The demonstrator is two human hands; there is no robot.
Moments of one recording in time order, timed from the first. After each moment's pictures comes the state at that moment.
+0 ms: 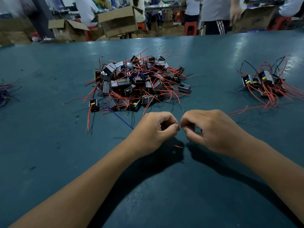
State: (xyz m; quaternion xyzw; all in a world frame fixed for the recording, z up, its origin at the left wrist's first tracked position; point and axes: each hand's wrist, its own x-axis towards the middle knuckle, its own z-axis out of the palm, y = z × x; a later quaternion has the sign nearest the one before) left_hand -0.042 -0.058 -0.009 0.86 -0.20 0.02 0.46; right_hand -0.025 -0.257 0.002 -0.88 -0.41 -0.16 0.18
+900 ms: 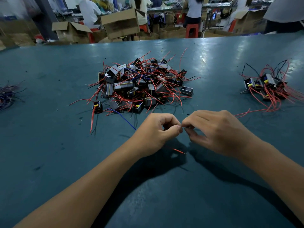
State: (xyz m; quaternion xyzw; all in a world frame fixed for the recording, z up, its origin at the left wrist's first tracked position) left_hand -0.038 -0.056 -0.012 0.84 -0.20 0.01 0.50; right_hand -0.026 -0.259 0.006 -0.83 -0.47 -0.27 0.10
